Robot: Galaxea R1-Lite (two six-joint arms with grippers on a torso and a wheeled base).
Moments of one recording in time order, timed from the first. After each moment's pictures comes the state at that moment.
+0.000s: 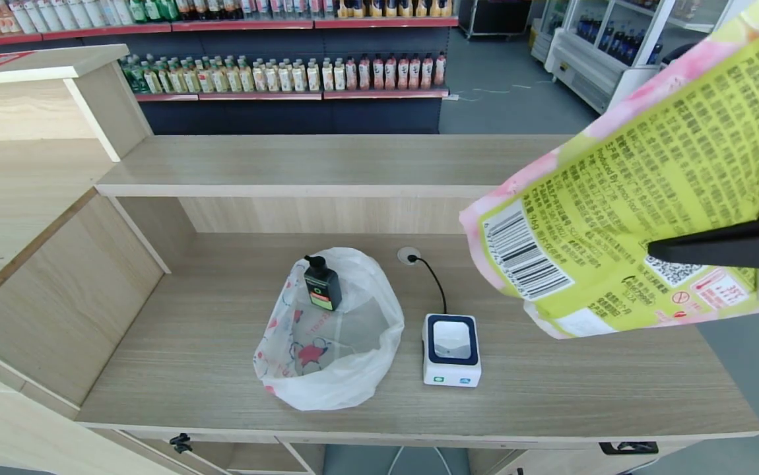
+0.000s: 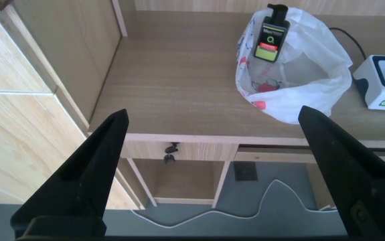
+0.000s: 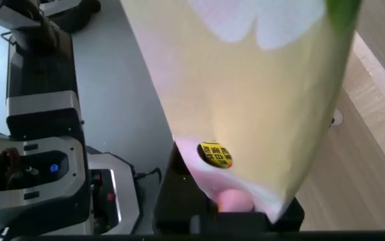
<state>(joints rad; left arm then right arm) 0.00 0.00 0.00 0.00 -0.02 0.00 0.40 1.29 -1.39 0.57 0.71 -0.67</state>
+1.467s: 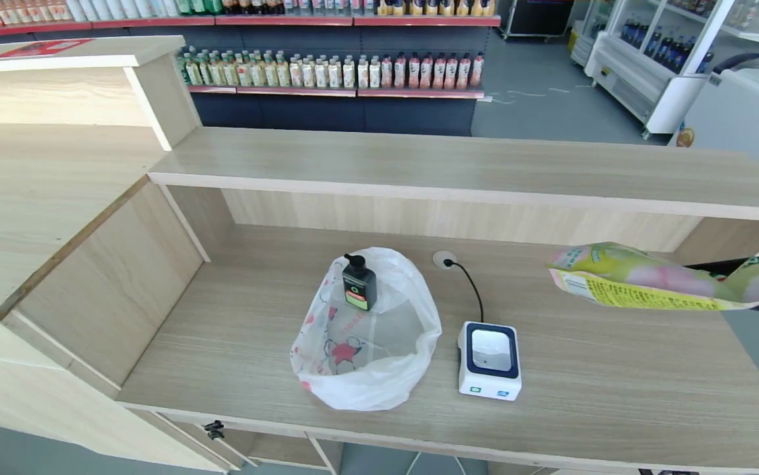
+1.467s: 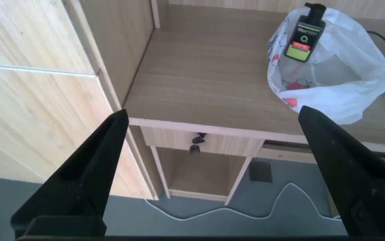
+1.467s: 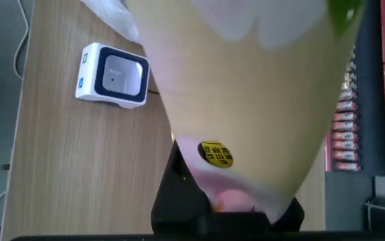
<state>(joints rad) 0.00 0.00 0.00 0.00 -0.02 0.00 -0.17 1.32 -1.00 0.34 0.89 -1.78</state>
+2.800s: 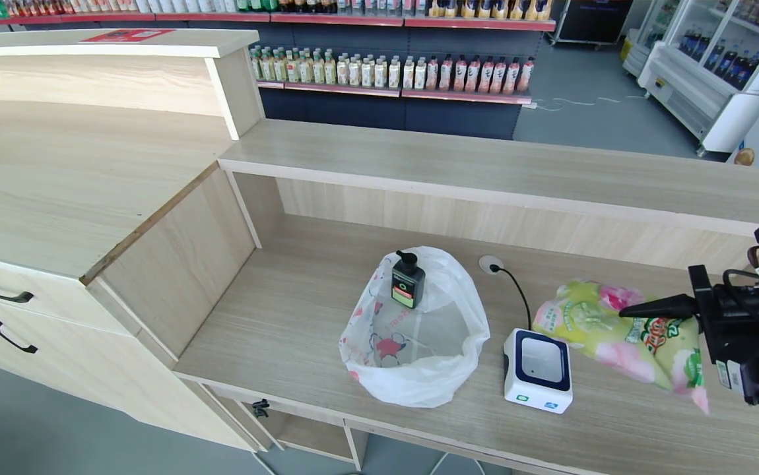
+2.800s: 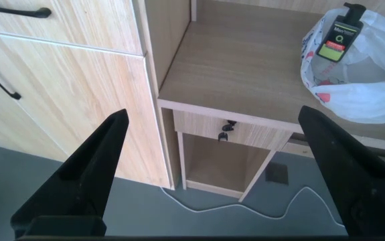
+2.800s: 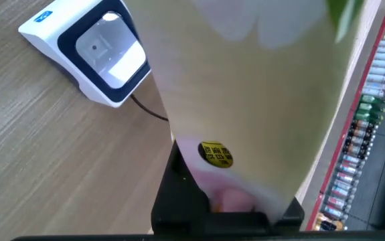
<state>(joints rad) 0.00 0.00 0.00 0.00 -0.01 0.00 -0.28 1.75 -1.04 0.32 0.93 -2.61</state>
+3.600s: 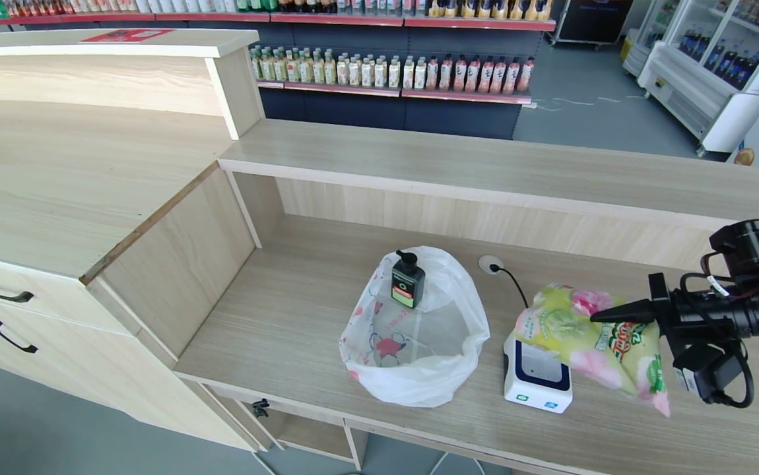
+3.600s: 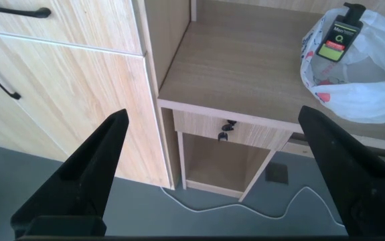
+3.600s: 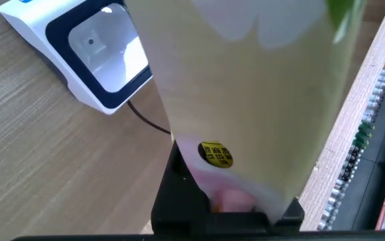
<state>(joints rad) 0.00 0.00 0.00 0.00 -0.02 0.00 -0.20 1.84 -1.03 0.20 0.88 -2.66</state>
